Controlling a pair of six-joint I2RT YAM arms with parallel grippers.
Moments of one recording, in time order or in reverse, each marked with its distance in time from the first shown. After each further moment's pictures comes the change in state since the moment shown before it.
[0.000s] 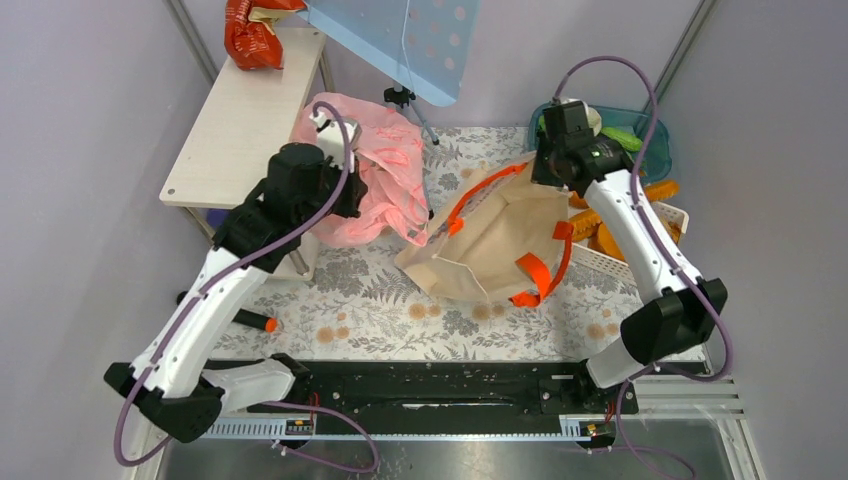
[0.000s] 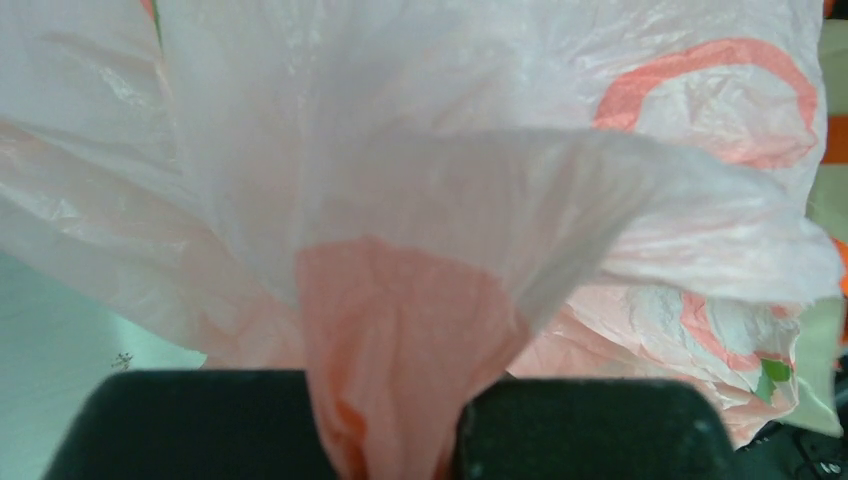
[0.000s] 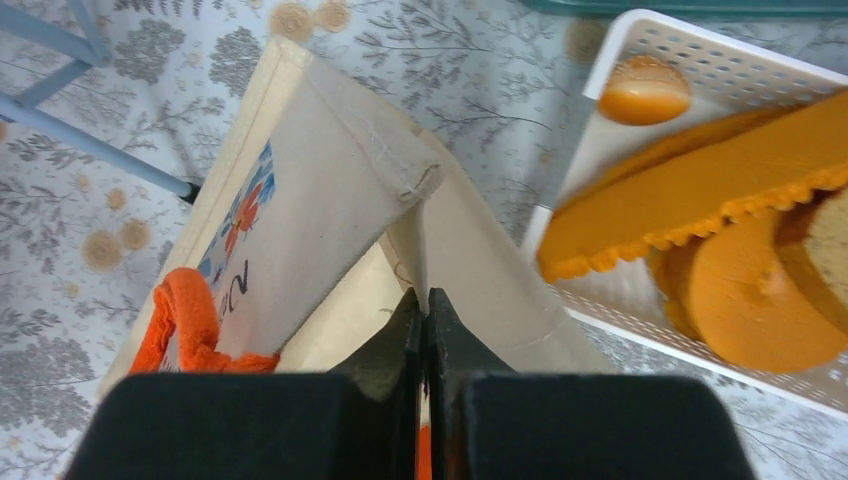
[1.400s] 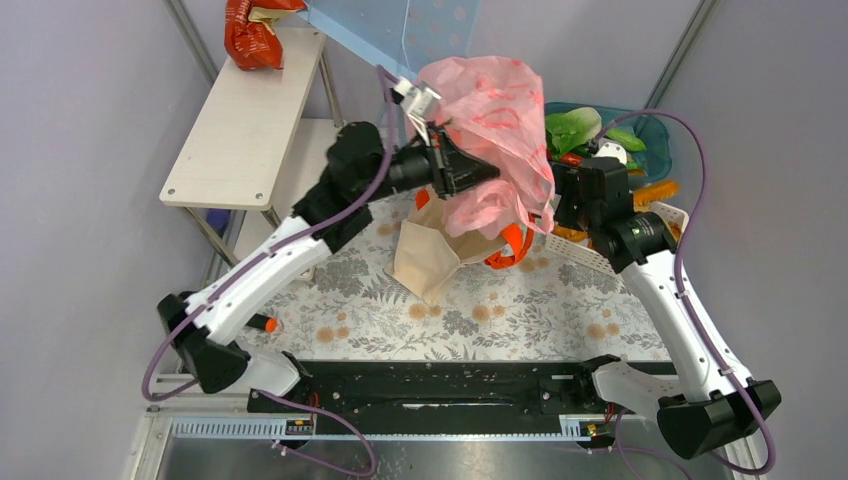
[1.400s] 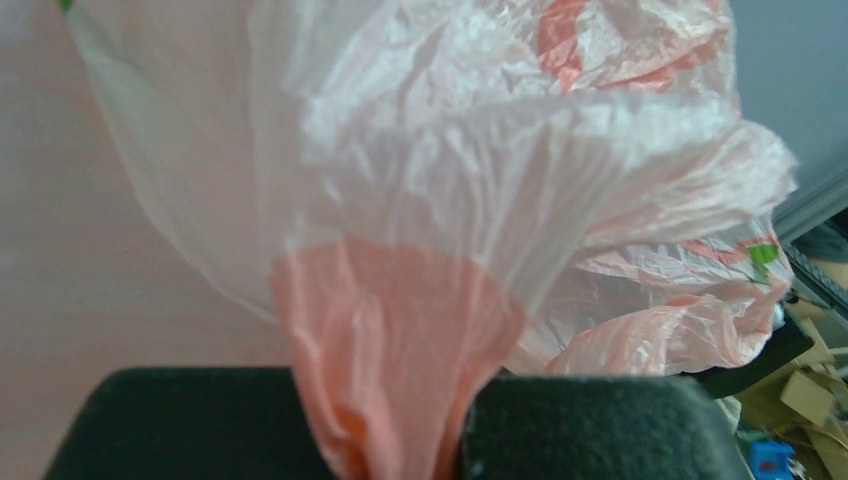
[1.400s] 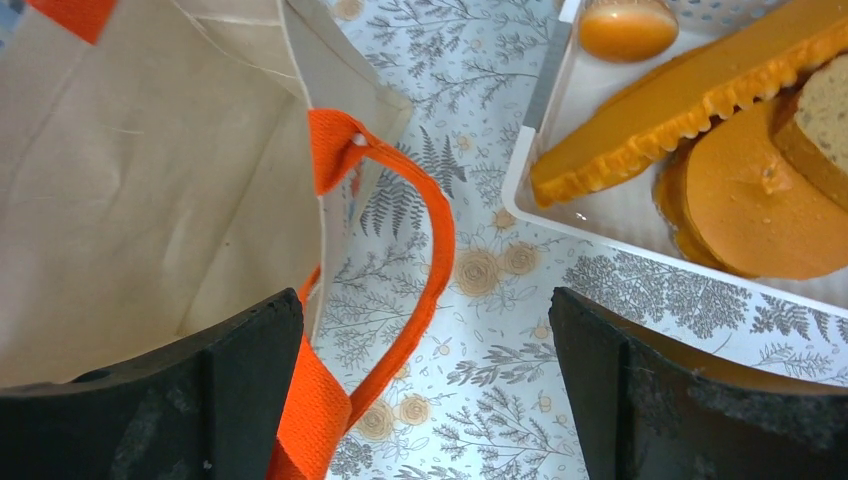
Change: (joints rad) left arm -0.213 0.223 0.114 0.687 0.575 -0.452; right arm 0.018 -0.426 -0.397 0.149 -0.011 0.101
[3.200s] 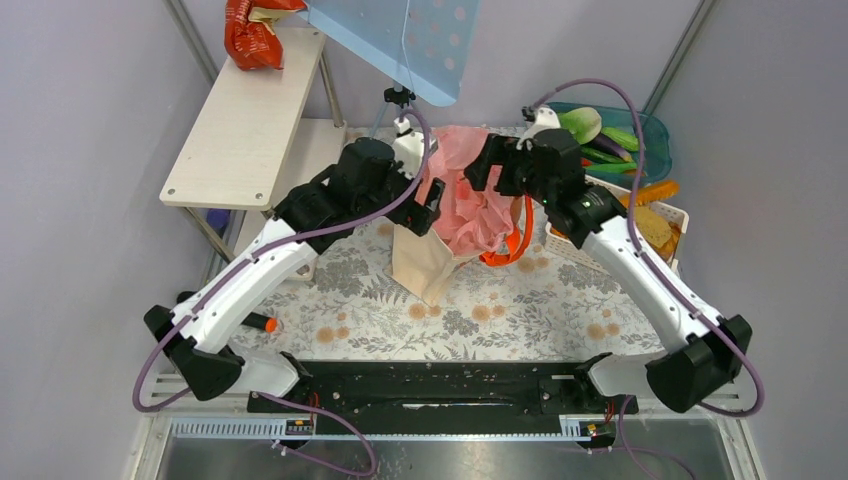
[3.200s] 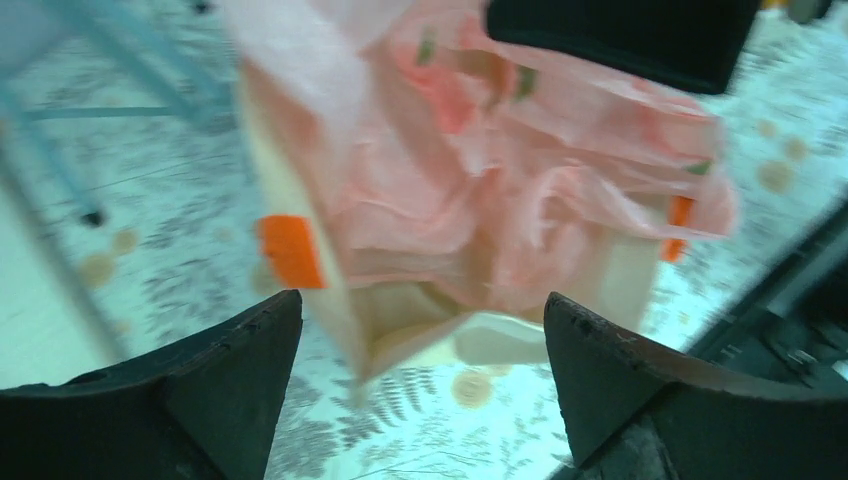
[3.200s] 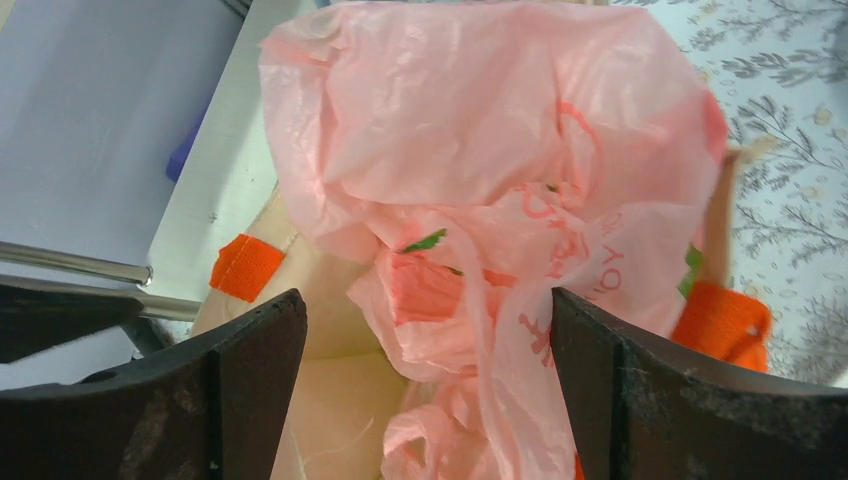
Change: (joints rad) left arm 0.014 -0.010 0.007 -0.696 -0.433 0.507; right arm 0.166 0.190 0.063 0.381 -0.246 0.041
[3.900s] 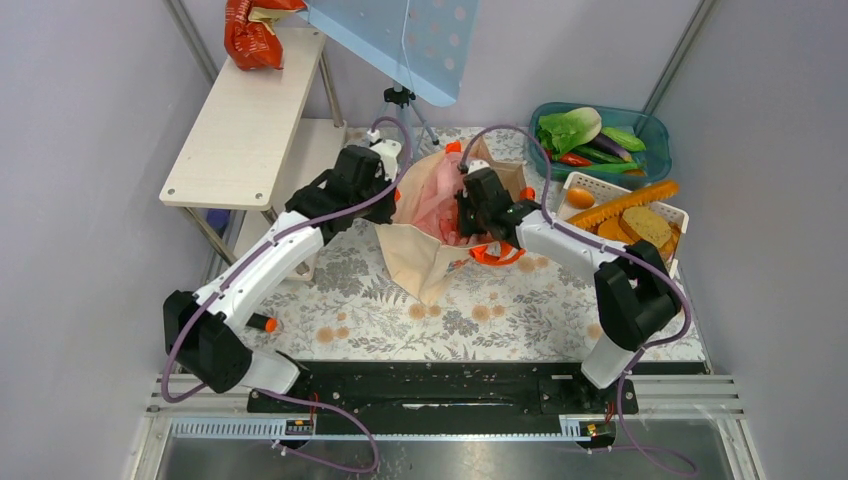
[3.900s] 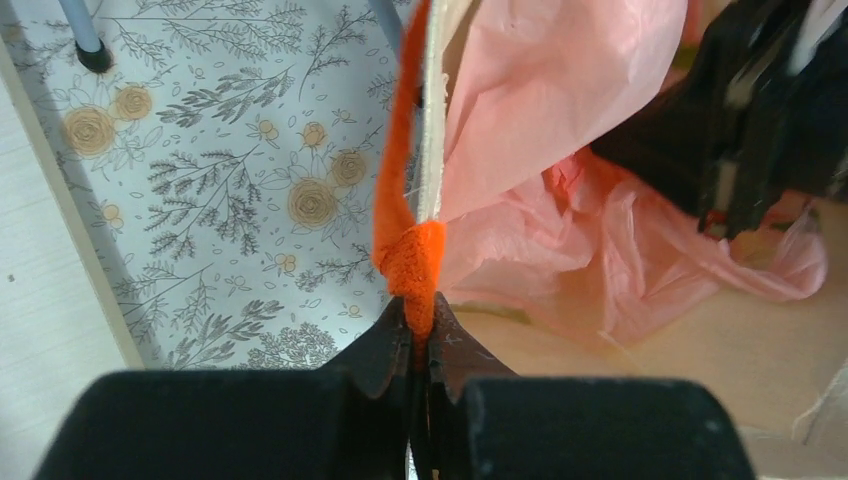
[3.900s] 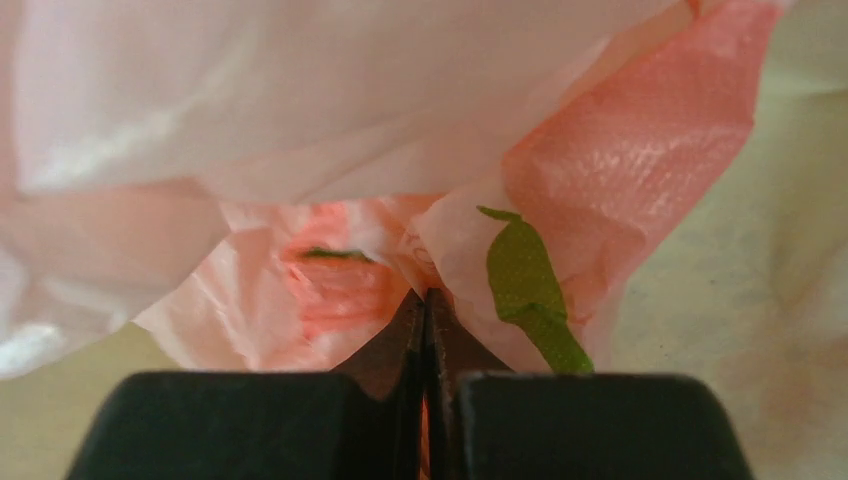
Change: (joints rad) left arm 0.200 0.040 -0.233 0.119 -0.082 -0.058; right arm 0.128 0.391 -0.088 0.100 0.090 -0.132
